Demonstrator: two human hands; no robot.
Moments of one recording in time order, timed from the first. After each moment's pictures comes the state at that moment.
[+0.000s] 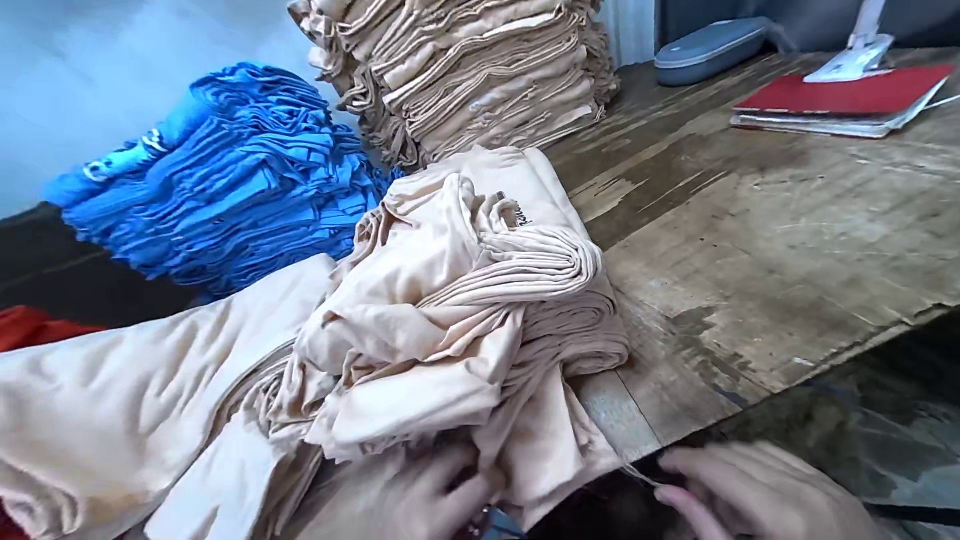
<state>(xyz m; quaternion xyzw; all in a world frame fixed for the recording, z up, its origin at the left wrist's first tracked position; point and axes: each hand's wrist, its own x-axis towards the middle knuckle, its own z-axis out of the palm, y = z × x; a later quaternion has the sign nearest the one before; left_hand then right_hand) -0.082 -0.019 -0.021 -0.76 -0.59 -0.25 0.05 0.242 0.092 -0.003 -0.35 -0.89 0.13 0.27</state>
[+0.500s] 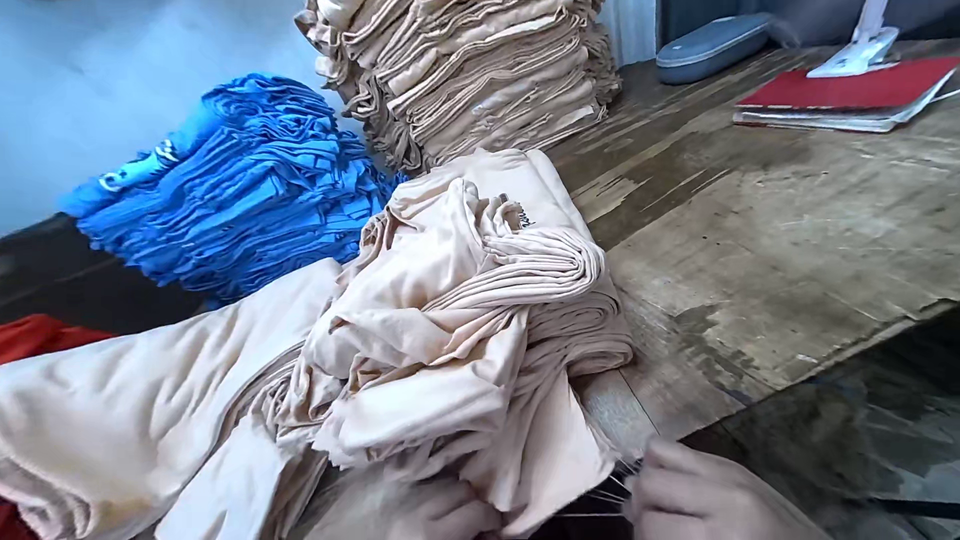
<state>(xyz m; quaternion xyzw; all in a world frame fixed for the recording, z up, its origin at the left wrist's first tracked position) -0.082 -0.037 -0.003 -0.77 -0.59 -0.20 -0.11 0.215 0.106 -0.002 -0.10 -0.93 0.21 0.29</state>
